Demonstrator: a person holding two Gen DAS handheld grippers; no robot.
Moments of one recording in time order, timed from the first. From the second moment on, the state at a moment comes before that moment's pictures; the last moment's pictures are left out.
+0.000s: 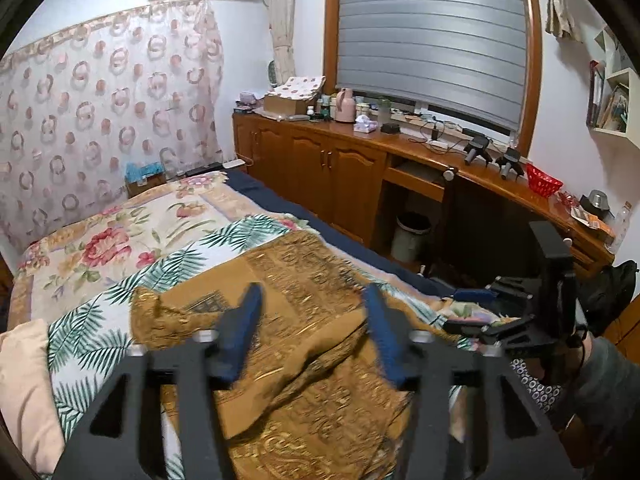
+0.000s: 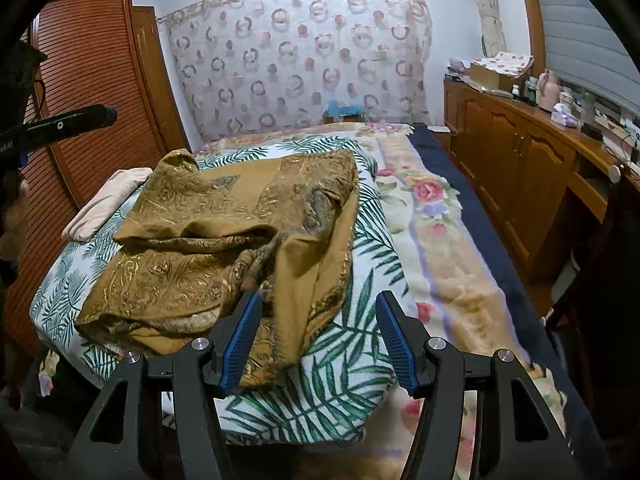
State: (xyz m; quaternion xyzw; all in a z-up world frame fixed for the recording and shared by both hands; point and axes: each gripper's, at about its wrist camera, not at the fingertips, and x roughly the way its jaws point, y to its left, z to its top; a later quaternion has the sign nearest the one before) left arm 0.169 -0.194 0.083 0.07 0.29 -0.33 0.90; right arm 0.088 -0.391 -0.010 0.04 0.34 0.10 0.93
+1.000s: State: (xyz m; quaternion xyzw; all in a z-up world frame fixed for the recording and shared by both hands) left arm 0.202 -0.014 -0.004 0.03 0.35 -0.19 0.91; right arm 0.225 -0.204 -0.020 -0.08 0.38 0.29 0.87
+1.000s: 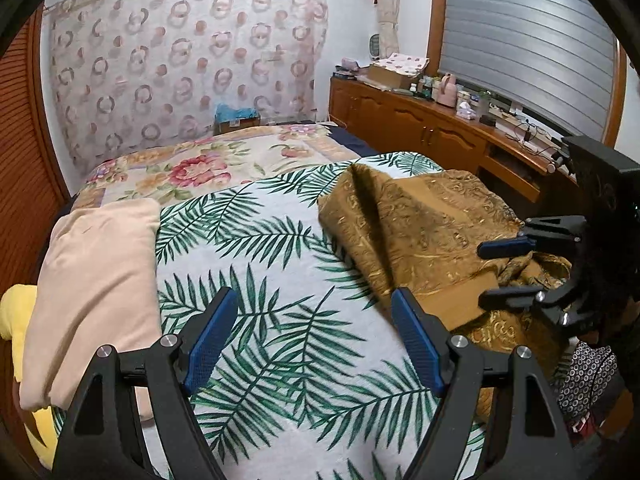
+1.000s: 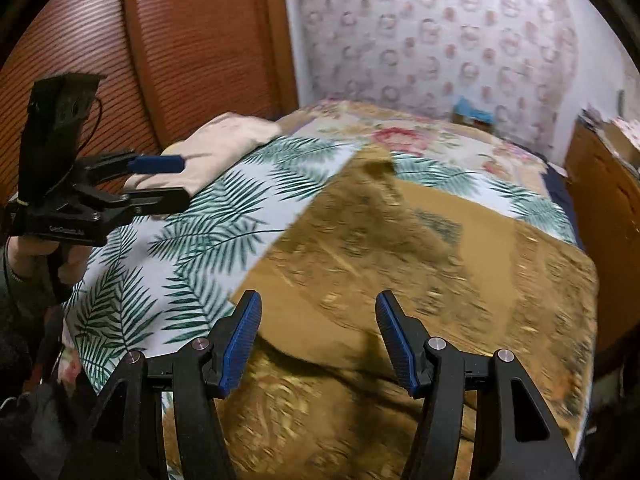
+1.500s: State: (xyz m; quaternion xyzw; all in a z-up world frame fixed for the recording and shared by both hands) left arm 0.210 -0.006 -0.015 0.02 0.36 -0.20 0.91; right arm 0.258 -0.170 -0.052 -0.16 0.43 0.30 0.84
